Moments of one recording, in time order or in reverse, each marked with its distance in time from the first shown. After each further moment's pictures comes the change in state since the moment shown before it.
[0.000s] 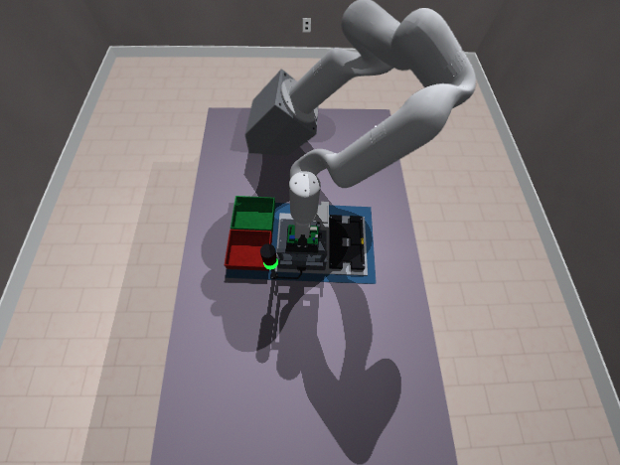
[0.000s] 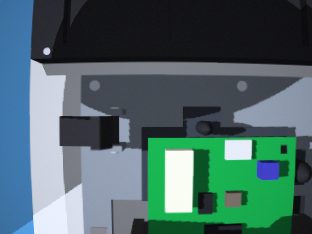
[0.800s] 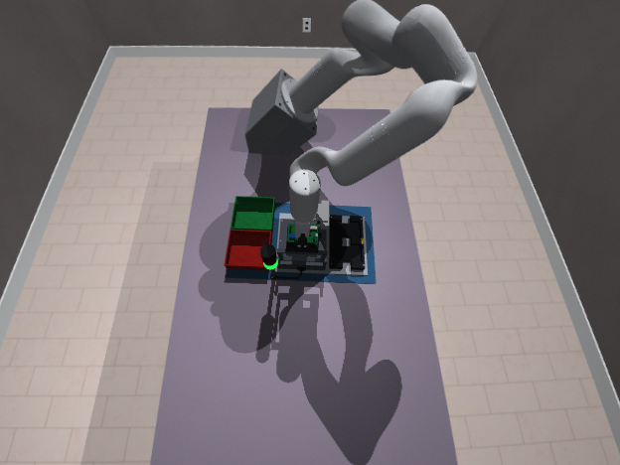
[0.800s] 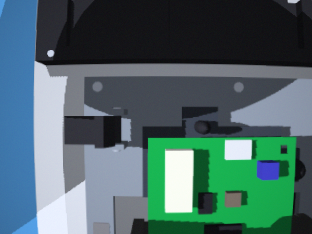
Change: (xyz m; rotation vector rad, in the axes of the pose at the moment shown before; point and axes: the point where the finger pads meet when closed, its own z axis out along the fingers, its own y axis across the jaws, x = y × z) arm 0.000 0.000 -0.008 0.000 0.000 0.000
